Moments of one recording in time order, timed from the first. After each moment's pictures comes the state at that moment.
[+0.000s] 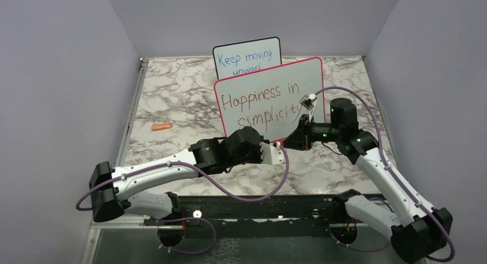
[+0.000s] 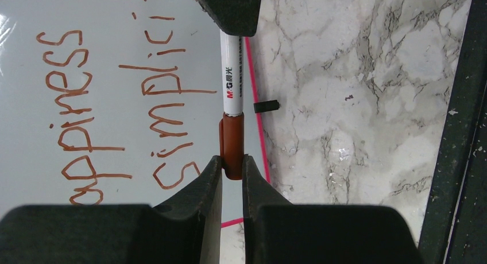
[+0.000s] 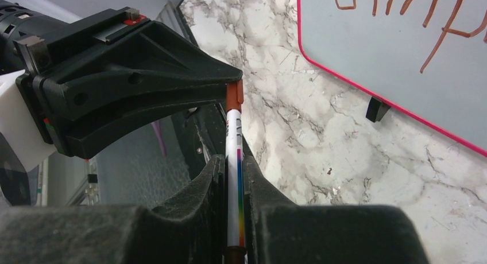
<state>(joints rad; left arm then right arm) -1.18 1.22 1.04 -0.44 -0.15 0.58 0.37 0.95 0.81 -0.39 -0.89 0.24</state>
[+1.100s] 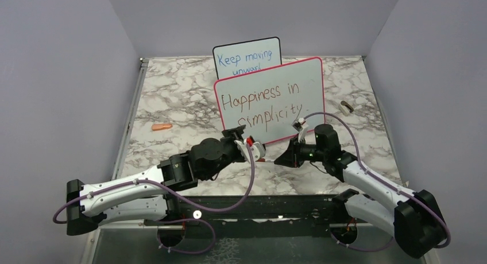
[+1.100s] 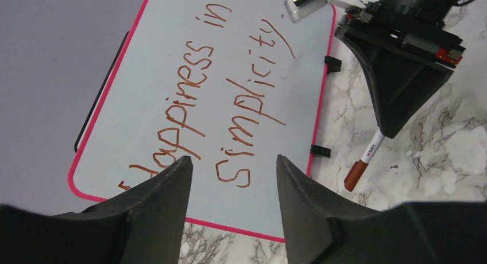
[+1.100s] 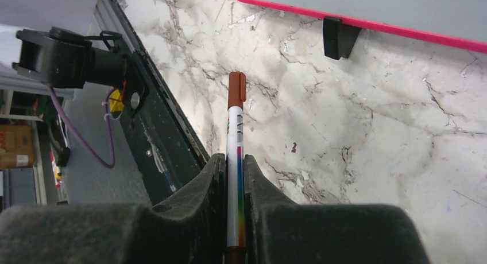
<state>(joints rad) -1.23 0.89 0.80 -0.12 -0.36 0.53 0.47 0.99 0.42 0.00 -0.69 0.38</state>
